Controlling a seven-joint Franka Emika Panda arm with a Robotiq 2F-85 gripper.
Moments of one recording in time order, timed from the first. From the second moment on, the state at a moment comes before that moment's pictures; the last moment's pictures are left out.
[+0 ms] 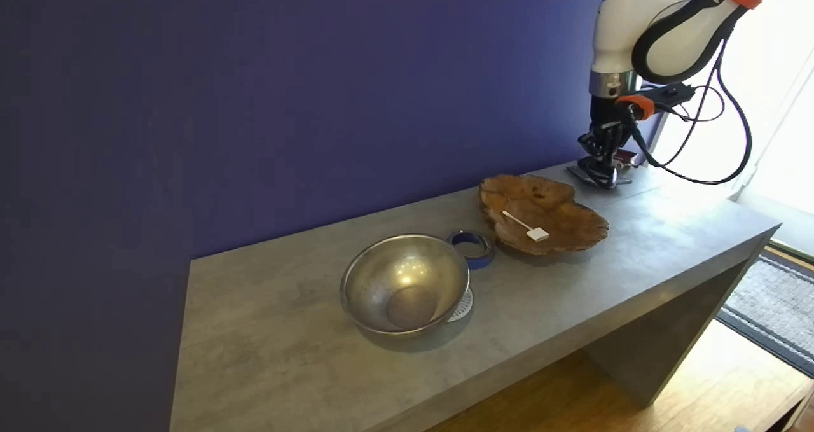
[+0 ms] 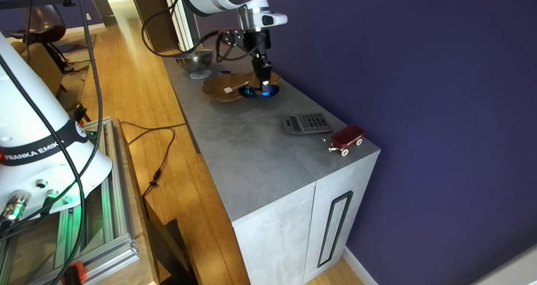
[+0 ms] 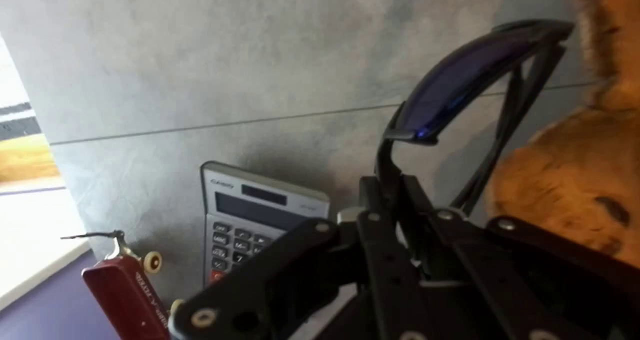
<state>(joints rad) 0.15 0.34 -0.07 -2.24 -0.36 2.50 0.64</state>
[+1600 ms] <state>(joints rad) -0.14 0.38 -0.22 -2.29 -0.44 2.68 -0.26</state>
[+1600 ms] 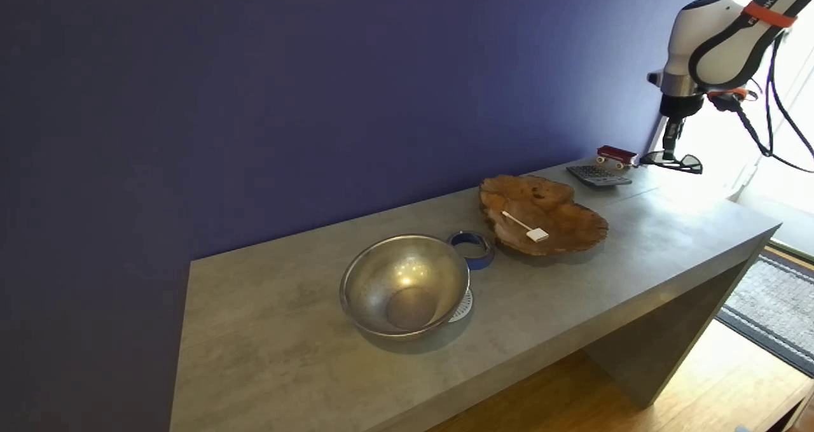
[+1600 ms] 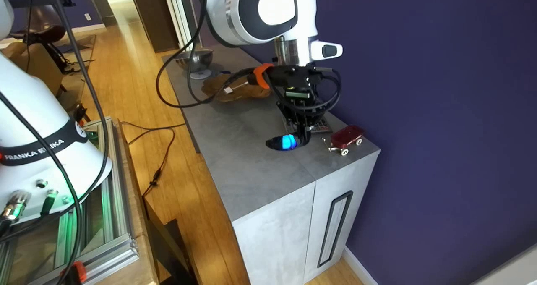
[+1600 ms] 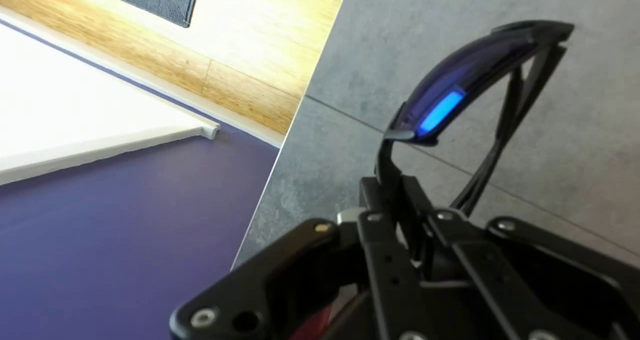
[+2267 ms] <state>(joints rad) -0.15 0.40 -0.20 -2.35 -0.42 2.68 -0.31</state>
